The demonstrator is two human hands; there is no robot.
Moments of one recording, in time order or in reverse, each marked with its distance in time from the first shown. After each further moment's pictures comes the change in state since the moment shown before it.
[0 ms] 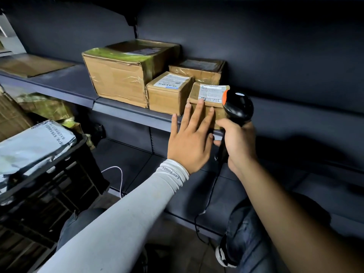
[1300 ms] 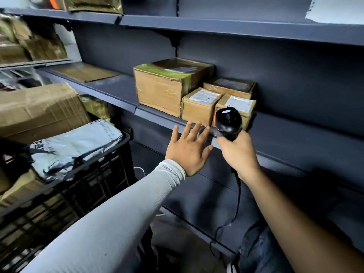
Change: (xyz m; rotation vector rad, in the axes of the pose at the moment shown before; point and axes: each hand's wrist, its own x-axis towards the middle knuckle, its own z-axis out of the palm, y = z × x) left_hand -0.027 -0.058 -0.055 0.215 -0.283 -0.122; right_hand -0.024 0.002 0.034 -0.538 -0.250 -0.219
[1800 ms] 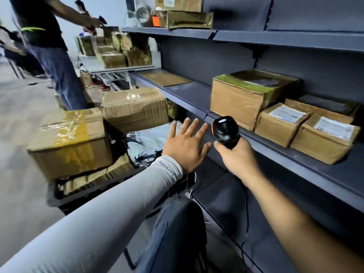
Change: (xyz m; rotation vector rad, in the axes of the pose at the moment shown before) left_hand -0.090 -0.142 -0.078 0.167 0.030 -0.338; right_hand -0.036 -0.064 0.143 0.038 -0.390 -0.171
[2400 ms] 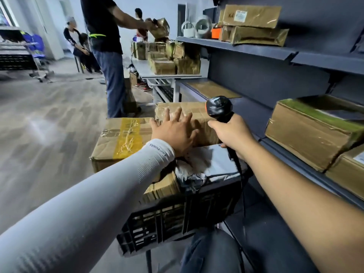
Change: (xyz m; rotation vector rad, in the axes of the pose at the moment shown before) left_hand 0.009 -0.179 -0.064 0.024 -0.080 -0.445; right_hand 0.079 -0.139 0.141 -0.060 -0.288 -0.081
